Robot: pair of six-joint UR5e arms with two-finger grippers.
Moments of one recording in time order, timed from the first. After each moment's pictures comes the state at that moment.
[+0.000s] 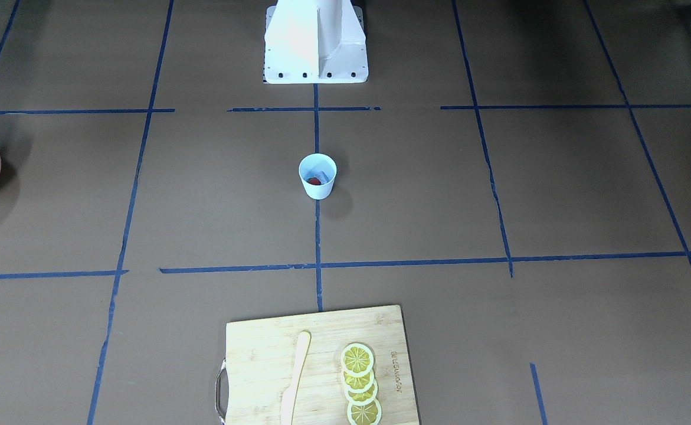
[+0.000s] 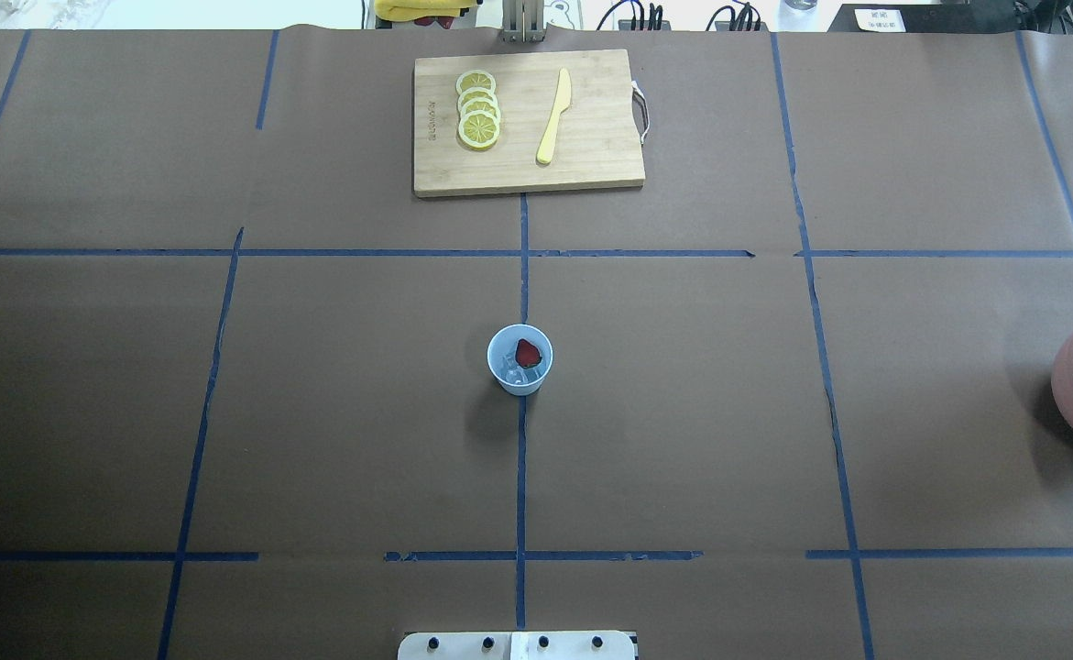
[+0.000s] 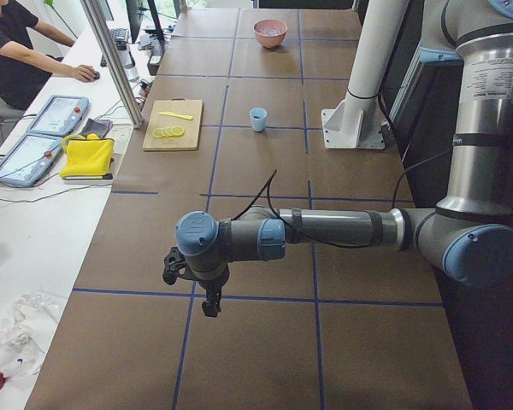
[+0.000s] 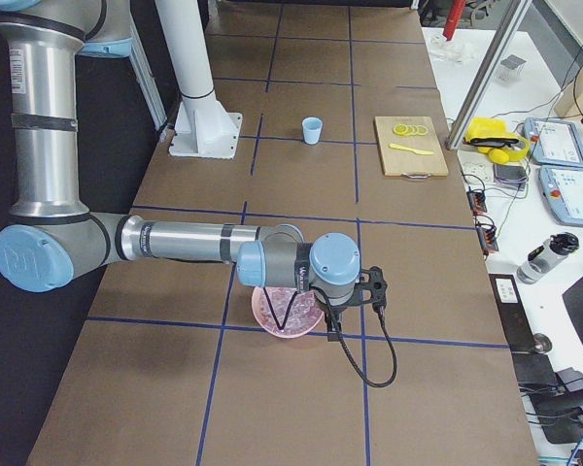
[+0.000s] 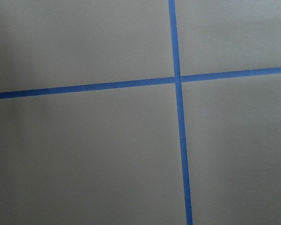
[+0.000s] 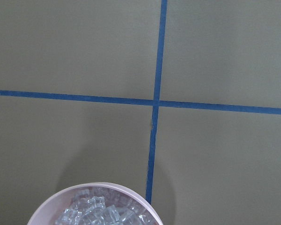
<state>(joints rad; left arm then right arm) -1.61 -1.59 -1.57 -1.49 -2.36 0.17 1.65 -1.61 1.62 -1.55 2.45 -0.09</state>
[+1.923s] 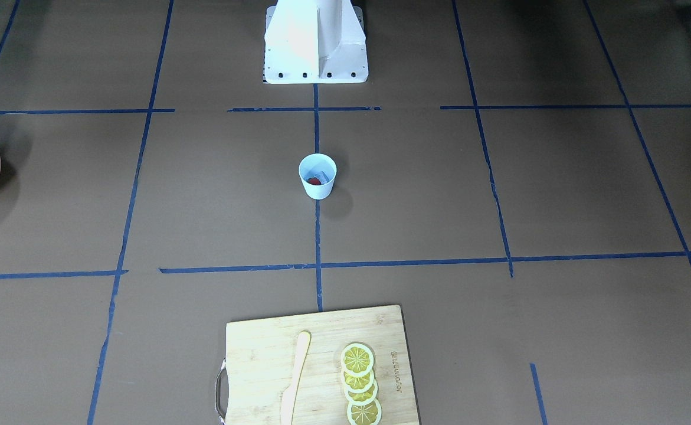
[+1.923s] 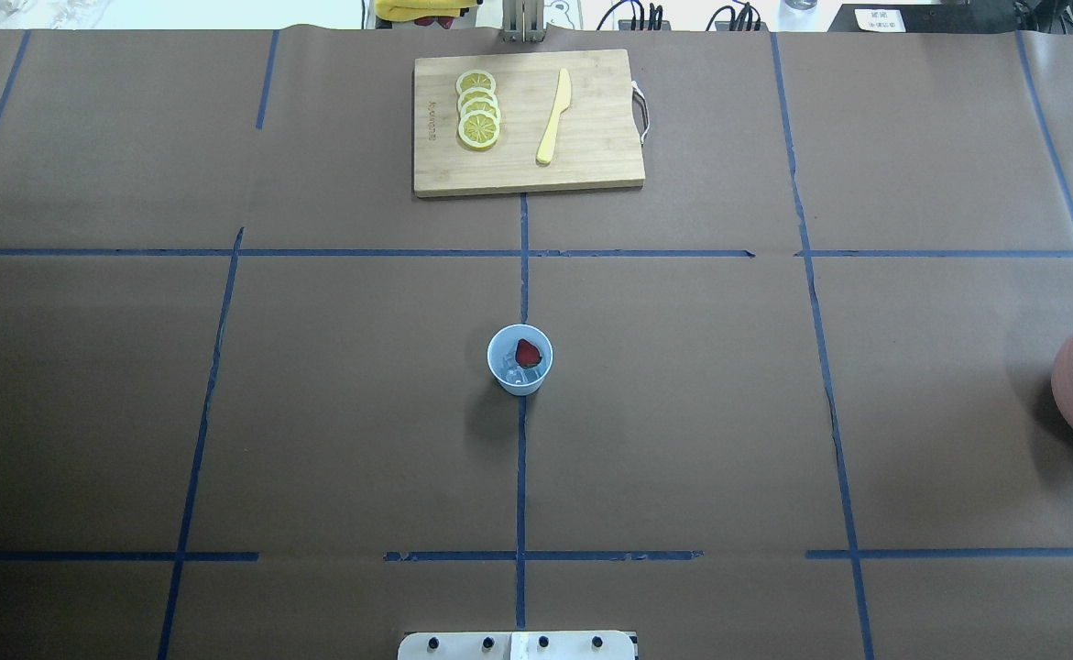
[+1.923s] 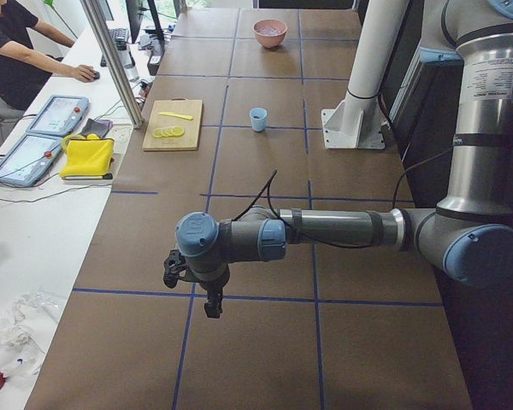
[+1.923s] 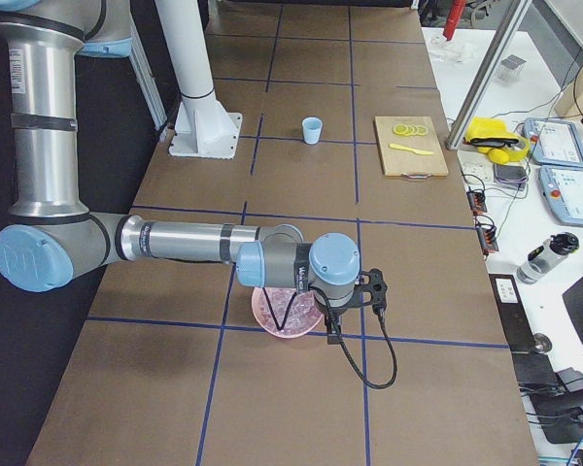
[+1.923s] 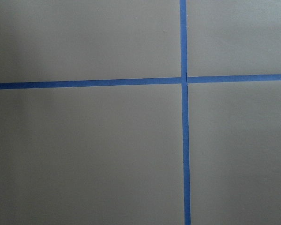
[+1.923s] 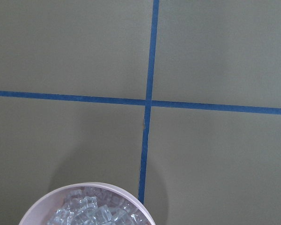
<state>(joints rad) -1.61 -1.59 -1.56 -1.49 -2.36 0.11 1.65 -1.61 1.62 -1.55 2.43 -0.09</state>
